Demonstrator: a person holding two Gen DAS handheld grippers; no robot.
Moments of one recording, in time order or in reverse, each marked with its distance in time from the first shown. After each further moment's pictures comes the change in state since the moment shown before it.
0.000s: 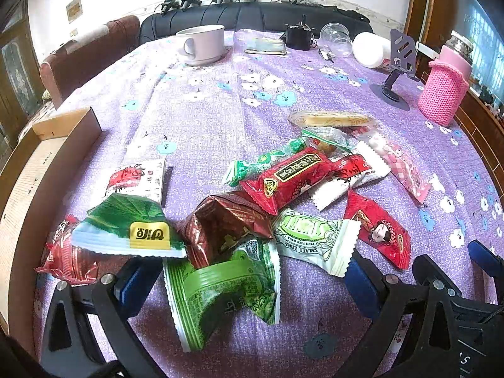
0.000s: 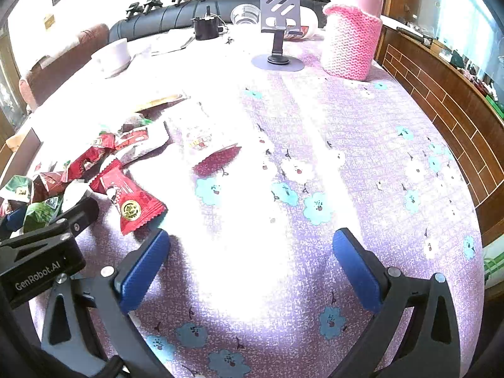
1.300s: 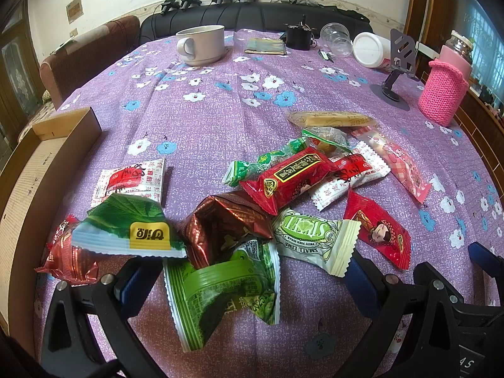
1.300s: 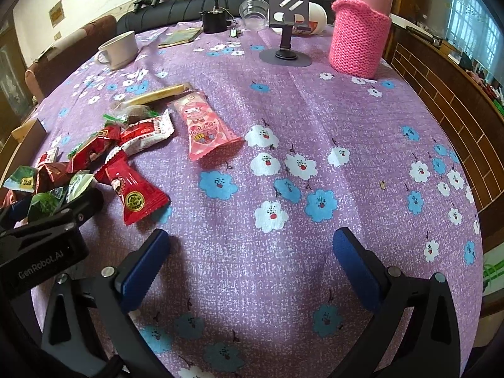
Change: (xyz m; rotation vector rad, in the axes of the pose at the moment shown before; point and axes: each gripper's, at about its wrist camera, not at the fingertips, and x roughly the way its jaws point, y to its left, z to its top) left arm 0.001 0.002 0.002 0.000 0.001 0.000; right arm 0.003 0.008 0.005 -0.019 0.045 0.016
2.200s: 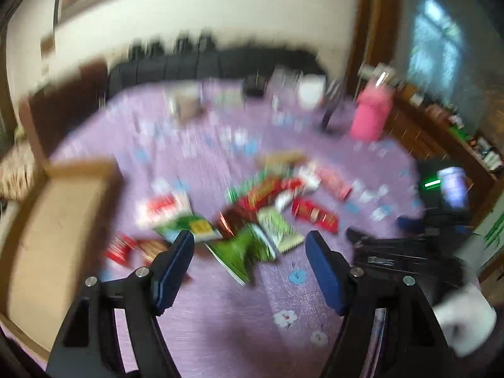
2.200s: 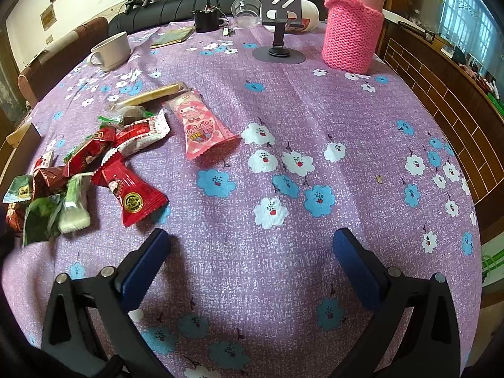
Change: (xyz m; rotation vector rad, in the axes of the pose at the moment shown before) left arm -0.151 0.056 -0.048 0.136 -0.265 -0.209; right arm 0.002 0.002 0.003 0.016 0.004 -0.017
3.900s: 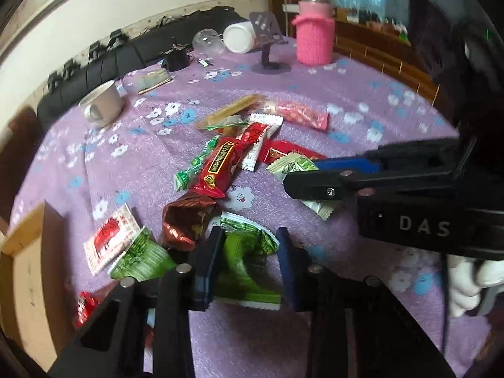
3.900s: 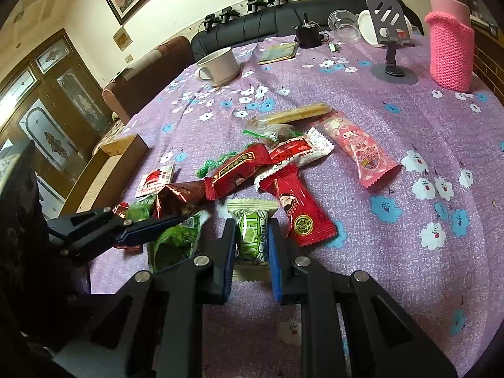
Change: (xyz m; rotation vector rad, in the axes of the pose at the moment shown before) left arm 0.076 -0.006 -0.018 0.334 0.236 -0.170; right arm -0.010 0.062 0.015 -0.025 -0.080 0.475
